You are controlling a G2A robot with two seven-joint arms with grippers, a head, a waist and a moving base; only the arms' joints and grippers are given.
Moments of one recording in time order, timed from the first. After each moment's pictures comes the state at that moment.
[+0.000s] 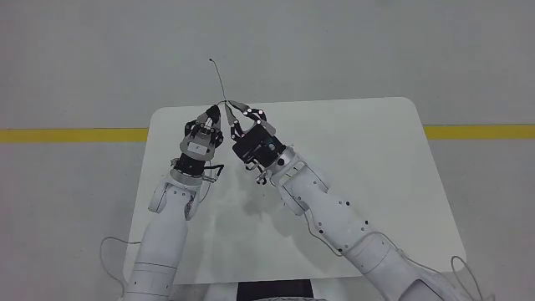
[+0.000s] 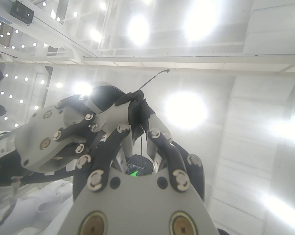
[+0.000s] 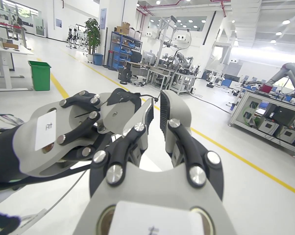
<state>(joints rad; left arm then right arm) 1.49 -1.49 -1.48 -1.51 -1.23 0.08 -0.92 -1.16 -1.43 0.78 -1.51 -1.57 0.06 -0.34</state>
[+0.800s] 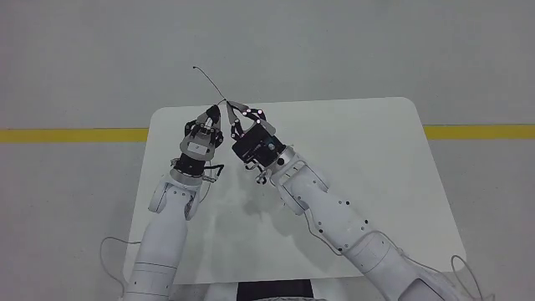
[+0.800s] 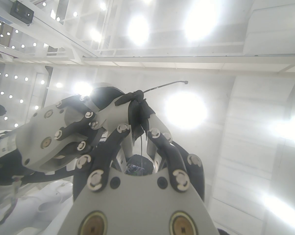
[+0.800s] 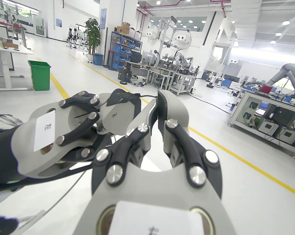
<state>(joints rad) 1.49 -1.49 -1.48 -1.51 -1.23 0.08 -0.92 -1.15 -1.43 0.78 -1.50 -1.57 0.06 -0.34</state>
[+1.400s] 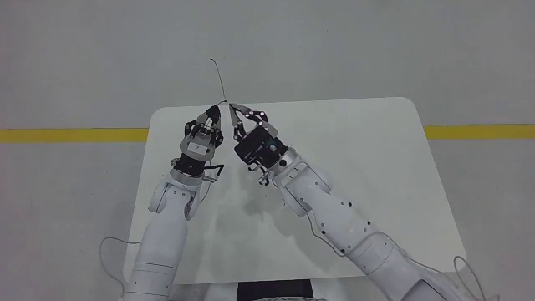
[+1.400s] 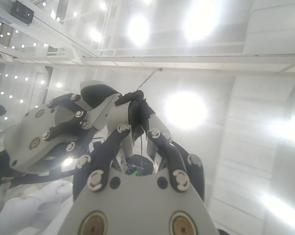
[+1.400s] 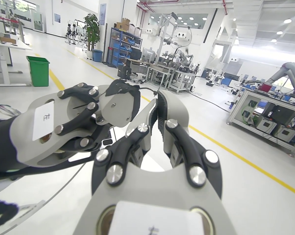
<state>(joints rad) 1.49 -1.49 -1.48 -1.51 -1.23 0.08 -0.92 -1.16 -1.40 0.77 -1.51 -1.57 0.07 -0.33</state>
